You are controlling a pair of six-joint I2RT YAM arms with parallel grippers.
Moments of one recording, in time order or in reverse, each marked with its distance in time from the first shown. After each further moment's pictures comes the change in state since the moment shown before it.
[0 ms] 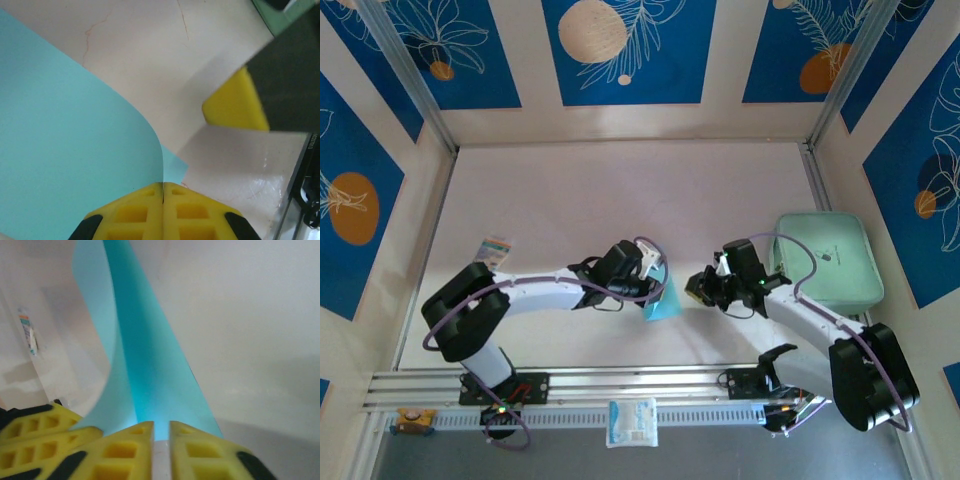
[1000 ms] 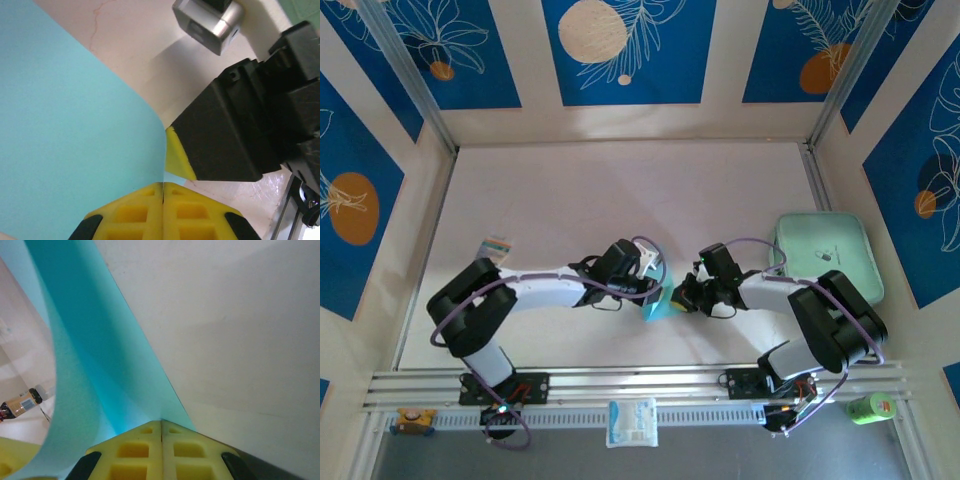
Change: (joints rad) left arm 0.032 0.043 -0.003 0.010 0.055 -0.032; right arm 0.090 0.318 0.025 0.204 -0.031 0.043
